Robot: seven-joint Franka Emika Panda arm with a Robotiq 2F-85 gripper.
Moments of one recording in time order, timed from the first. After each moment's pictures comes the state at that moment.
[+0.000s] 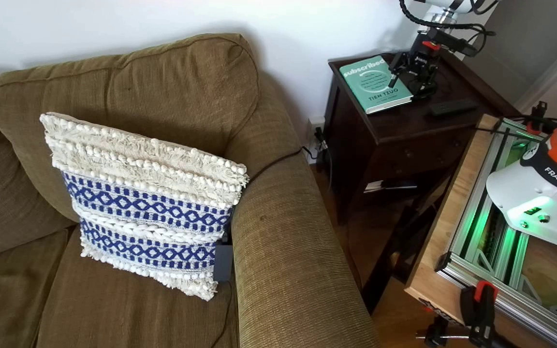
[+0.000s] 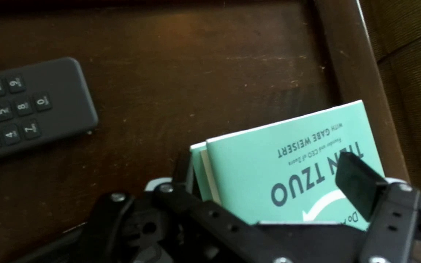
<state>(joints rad) -0.61 0.58 -0.15 -2.16 0.58 2.19 -0.39</state>
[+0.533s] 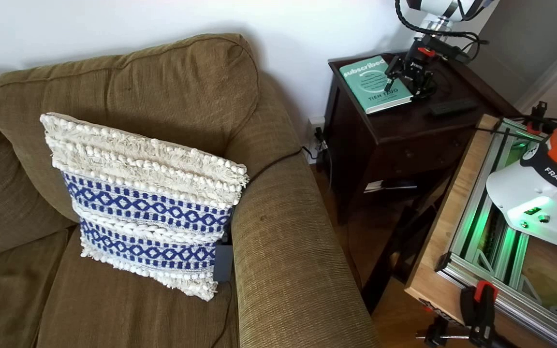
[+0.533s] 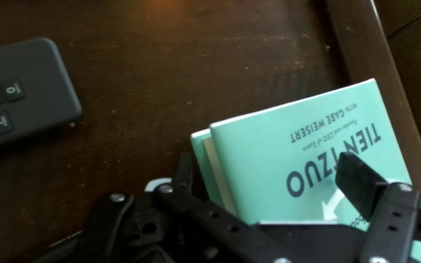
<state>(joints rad) -0.62 0.66 -0.15 -2.11 0.64 2.19 -0.40</state>
